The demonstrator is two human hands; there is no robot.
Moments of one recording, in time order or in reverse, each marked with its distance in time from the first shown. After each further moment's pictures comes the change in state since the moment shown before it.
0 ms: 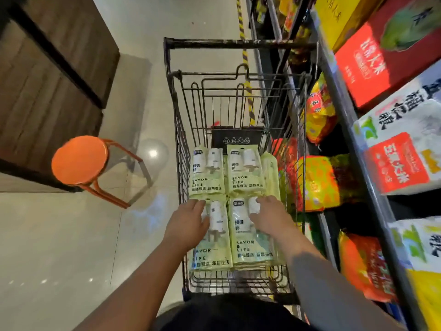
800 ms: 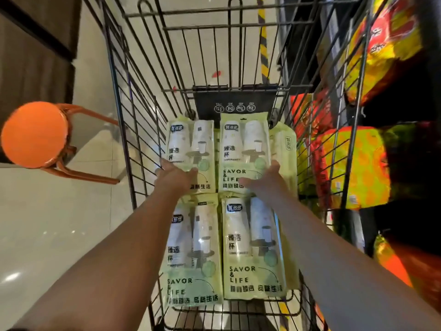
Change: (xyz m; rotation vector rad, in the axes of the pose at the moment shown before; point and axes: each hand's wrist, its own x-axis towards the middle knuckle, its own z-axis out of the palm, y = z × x) left_hand 0.229 -0.023 0.072 -0.389 -0.165 -0.820; right_hand 0.211 0.035 0.037 0.603 -0.065 0.255
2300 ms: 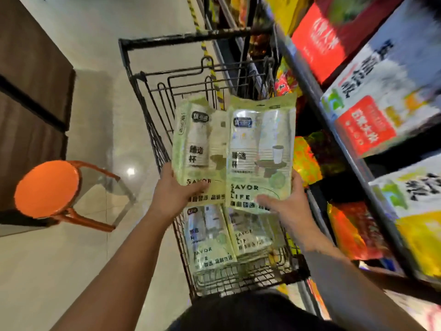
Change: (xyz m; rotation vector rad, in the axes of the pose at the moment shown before) left_hand -0.206 -0.092 -0.117 -0.582 -0.162 0.694; right_hand -0.285 0.039 -0.027 0.688 0.264 -0.465
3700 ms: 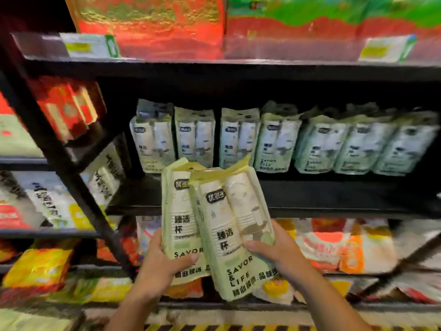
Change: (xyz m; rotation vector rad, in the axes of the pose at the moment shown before) left_hand -0.542 -0.037 0.318 0.225 -1.208 0.469; right_hand -0.682 0.139 -0.279 0.253 1.012 -0.157
